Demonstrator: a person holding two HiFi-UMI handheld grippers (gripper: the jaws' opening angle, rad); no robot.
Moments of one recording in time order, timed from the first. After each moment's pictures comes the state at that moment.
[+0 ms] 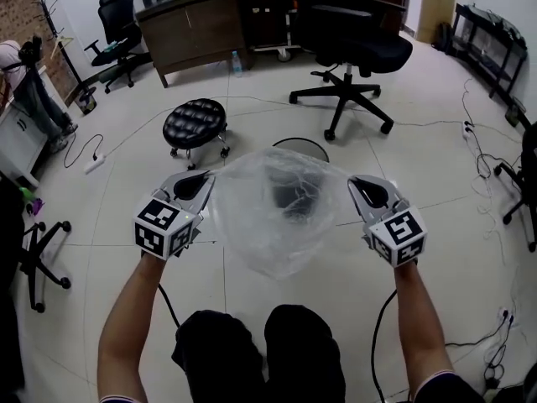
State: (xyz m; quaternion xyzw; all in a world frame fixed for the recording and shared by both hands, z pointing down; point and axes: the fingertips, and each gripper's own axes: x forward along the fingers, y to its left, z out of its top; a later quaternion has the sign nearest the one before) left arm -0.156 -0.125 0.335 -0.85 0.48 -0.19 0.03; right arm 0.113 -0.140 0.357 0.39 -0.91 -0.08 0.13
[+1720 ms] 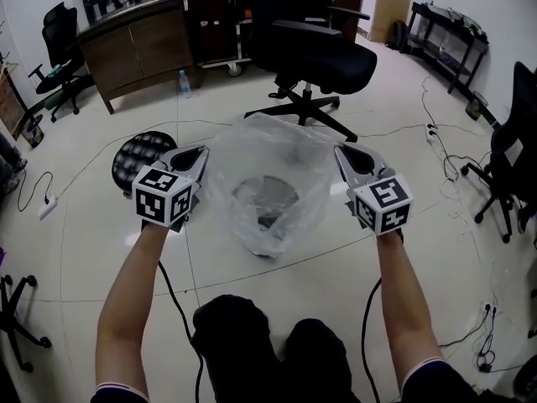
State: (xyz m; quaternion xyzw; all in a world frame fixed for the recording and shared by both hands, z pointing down) left arm -0.119 -0.364 0.309 -0.89 0.44 -0.13 0.02; right arm 0.145 -0.327 0.282 0.51 -0.85 -0.10 0.12
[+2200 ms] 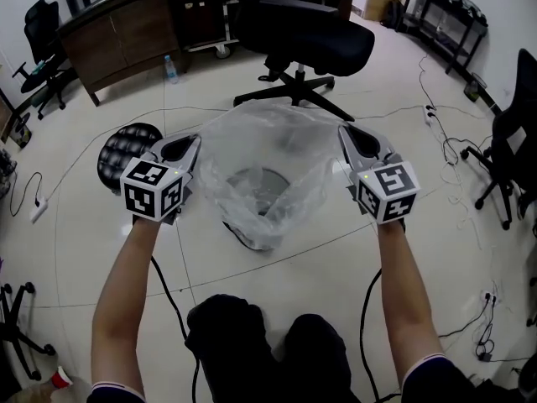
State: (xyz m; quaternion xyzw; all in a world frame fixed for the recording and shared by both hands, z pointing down) left arm -0.106 -0.402 0.324 -0.89 0.43 -0.14 0.02; right arm 0.167 -0.364 0.284 0.54 -0.83 -0.10 0.10
